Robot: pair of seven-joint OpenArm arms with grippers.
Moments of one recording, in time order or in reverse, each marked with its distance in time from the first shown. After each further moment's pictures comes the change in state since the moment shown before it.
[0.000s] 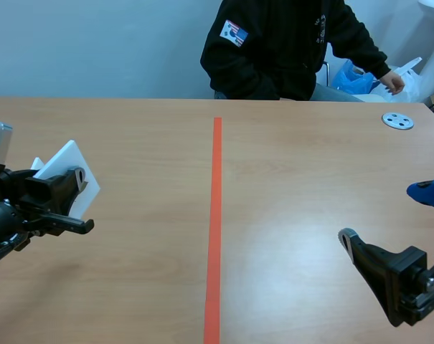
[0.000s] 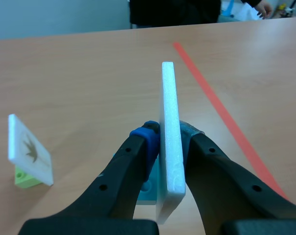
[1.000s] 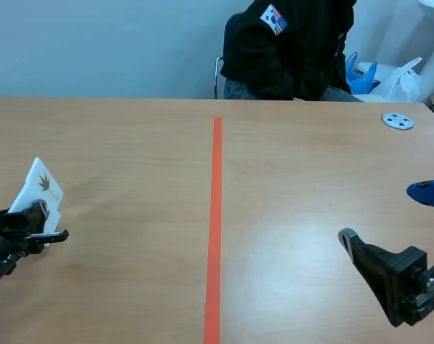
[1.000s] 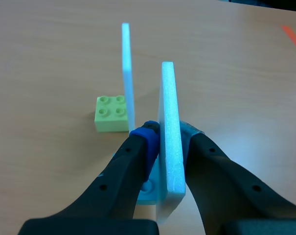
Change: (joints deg) left arm -15.1 0.0 0.2 -36.9 -5.6 2.4 -17.1; right arm 0.0 0.0 0.0 0.0 0.0 0.0 0.0
